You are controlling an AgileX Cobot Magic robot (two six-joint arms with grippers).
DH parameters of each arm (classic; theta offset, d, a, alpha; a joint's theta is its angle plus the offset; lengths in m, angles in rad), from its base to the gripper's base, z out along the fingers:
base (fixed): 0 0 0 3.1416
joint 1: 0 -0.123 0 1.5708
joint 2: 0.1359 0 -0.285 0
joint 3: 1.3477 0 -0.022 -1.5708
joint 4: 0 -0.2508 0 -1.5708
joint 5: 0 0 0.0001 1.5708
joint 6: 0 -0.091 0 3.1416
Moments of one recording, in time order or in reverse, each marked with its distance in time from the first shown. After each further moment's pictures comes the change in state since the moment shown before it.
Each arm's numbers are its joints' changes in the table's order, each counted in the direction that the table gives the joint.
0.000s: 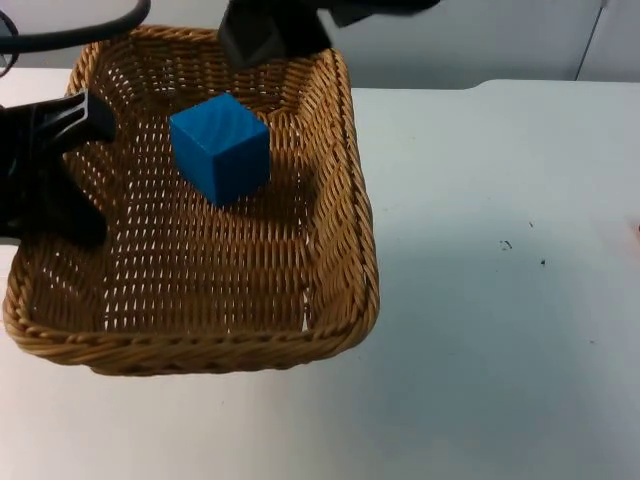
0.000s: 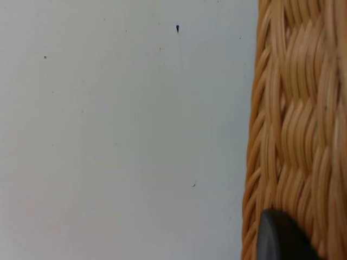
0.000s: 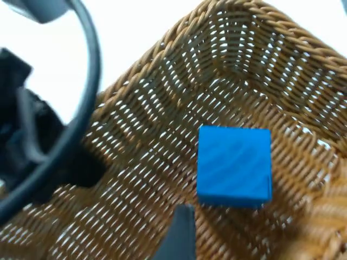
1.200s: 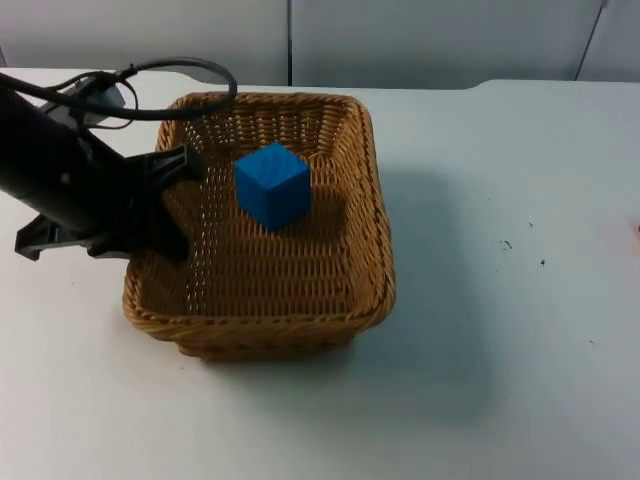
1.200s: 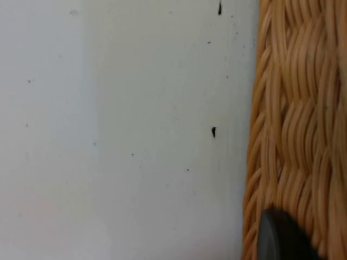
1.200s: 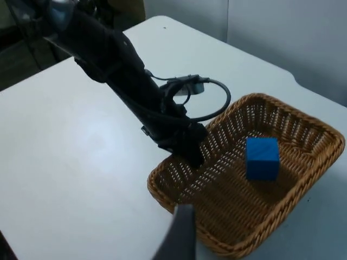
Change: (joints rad) right arm -0.002 -0.896 0.459 -0.047 -0.113 -0.004; left arm 0.000 0.514 -0.262 0.342 0.051 -0.375
